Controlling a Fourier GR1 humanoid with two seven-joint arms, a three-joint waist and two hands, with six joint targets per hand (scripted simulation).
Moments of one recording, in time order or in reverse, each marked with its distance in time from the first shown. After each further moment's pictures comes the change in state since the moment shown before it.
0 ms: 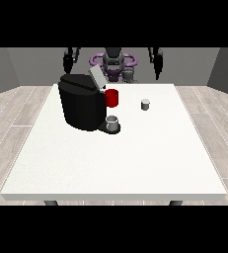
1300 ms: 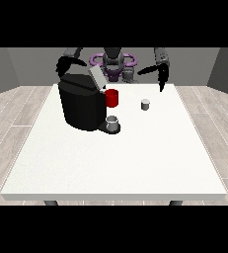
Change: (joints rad) left arm -0.192 0.154 0.091 0.238 -0.105 -0.095 -0.089; right arm -0.052 0.061 -0.043 0.015 -0.001 -0.095 -0.101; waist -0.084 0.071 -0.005
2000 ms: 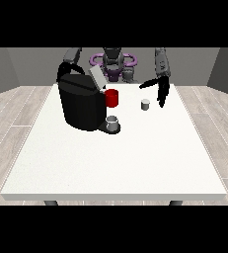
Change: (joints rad) left arm -0.166 0.034 0.000 0.305 -0.117 0.013 -0.007; right arm -0.098 -0.009 -0.008 0.090 0.011 -0.033 0.033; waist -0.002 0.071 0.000
